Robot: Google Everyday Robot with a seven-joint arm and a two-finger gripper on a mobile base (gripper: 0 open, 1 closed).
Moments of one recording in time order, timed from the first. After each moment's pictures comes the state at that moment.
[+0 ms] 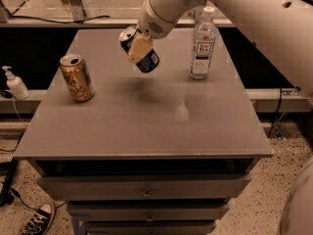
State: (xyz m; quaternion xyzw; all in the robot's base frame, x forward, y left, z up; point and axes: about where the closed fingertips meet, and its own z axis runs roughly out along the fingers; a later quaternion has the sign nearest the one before) arm 0.658 0.046 0.933 -0.64 0.70 0.07 0.32
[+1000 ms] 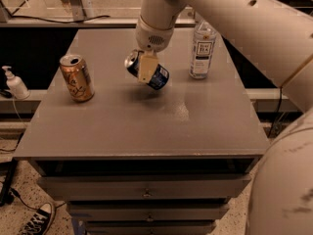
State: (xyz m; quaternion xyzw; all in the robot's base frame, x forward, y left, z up) arm 0.622 0.027 0.887 -0.73 0.66 0.04 0.16
